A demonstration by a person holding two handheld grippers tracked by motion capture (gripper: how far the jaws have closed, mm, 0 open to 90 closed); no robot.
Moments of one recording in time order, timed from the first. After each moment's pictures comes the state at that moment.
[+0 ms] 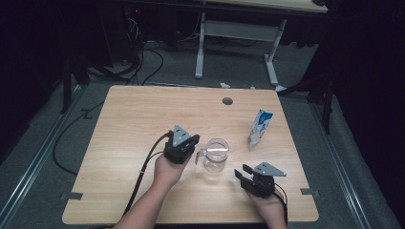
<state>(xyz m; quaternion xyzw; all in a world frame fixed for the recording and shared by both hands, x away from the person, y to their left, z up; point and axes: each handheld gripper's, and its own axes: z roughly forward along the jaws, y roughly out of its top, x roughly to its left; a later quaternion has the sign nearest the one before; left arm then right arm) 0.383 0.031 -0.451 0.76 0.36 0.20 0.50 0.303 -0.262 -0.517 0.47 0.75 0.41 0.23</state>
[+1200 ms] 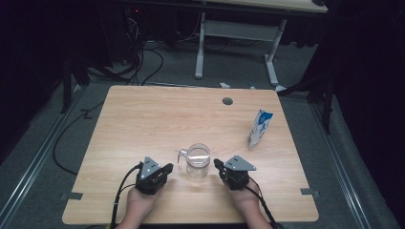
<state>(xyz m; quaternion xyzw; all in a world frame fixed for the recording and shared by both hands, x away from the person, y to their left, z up) 0.330 0.092 -0.513 0.76 0.39 0.17 0.48 0.324 -0.193 -0.510 0.40 0.77 0.42 0.26</state>
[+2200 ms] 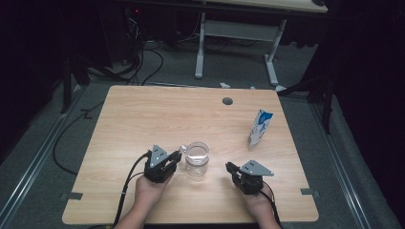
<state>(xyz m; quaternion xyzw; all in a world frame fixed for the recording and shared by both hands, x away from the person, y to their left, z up) 0.349 0.082 -0.487 0.75 0.39 0.19 0.50 0.311 -0.229 -0.515 0.41 0.76 0.44 0.25</state>
